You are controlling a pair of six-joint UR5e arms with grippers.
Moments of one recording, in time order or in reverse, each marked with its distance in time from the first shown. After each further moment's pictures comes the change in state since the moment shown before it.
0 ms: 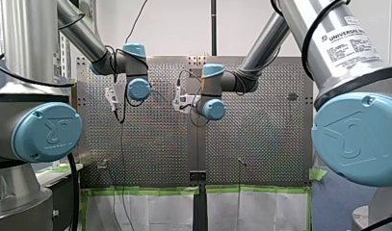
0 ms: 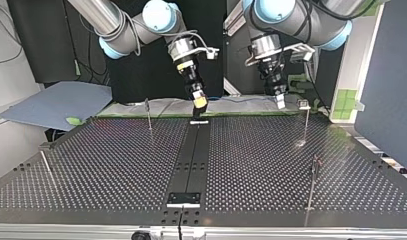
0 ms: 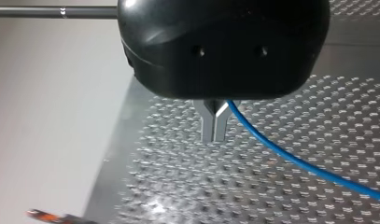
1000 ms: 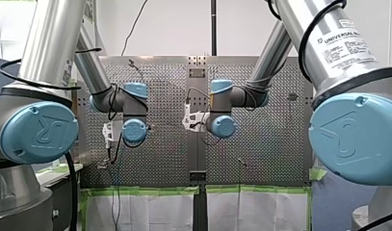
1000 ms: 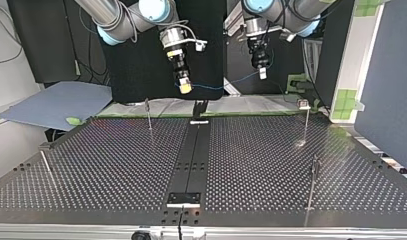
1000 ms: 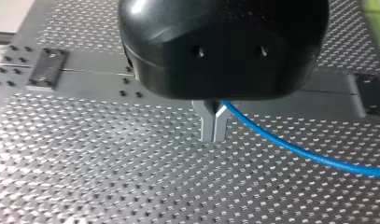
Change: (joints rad) left arm -0.074 -0.254 -0.216 0.254 0.006 0.056; right arm -0.032 0.010 0.176 -0.106 0.088 -0.027
